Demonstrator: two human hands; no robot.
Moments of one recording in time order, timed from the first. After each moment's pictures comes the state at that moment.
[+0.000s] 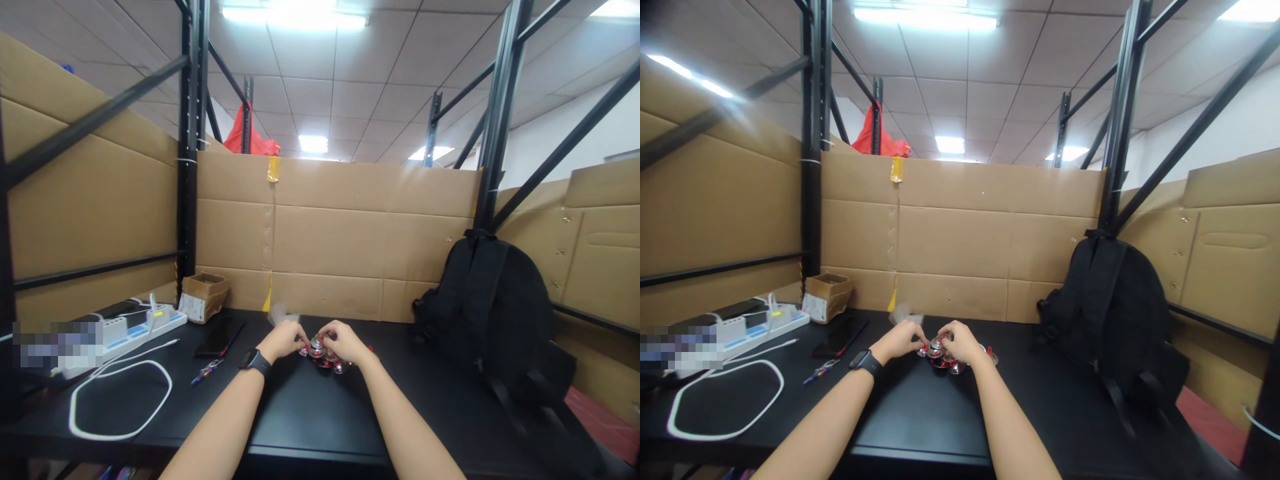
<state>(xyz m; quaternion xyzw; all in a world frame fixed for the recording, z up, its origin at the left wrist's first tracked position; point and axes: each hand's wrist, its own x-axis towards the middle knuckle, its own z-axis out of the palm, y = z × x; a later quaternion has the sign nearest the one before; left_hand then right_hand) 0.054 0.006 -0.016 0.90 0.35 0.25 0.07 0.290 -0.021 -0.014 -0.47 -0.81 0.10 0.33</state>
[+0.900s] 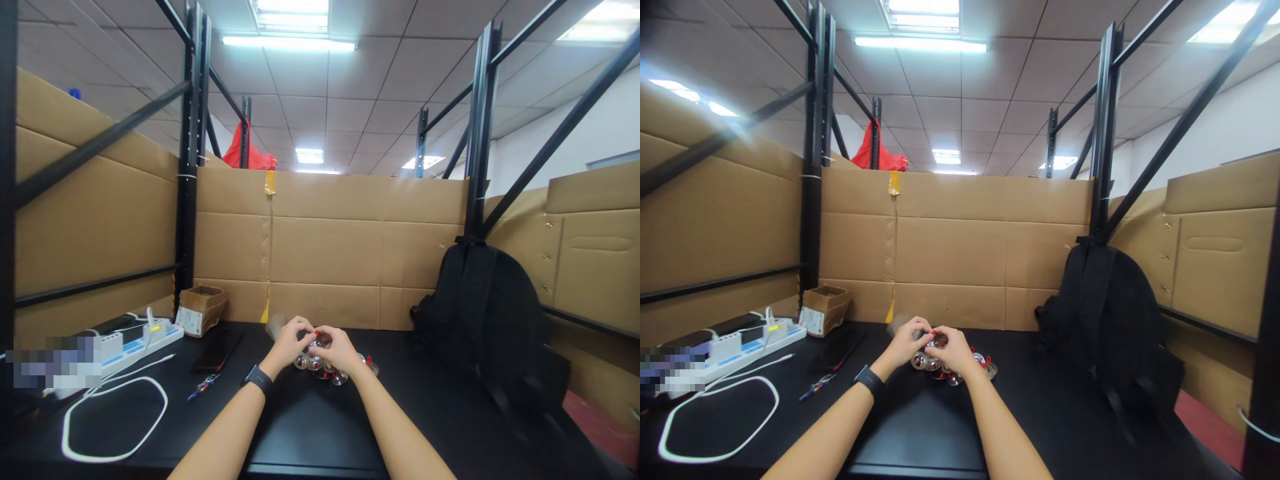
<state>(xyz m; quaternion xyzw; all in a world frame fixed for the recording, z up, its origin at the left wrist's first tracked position) 0.082 -0.012 -0.002 0.80 0.34 0.48 0.12 0.269 -0.039 0.000 -0.38 -0.78 0.19 0.45</state>
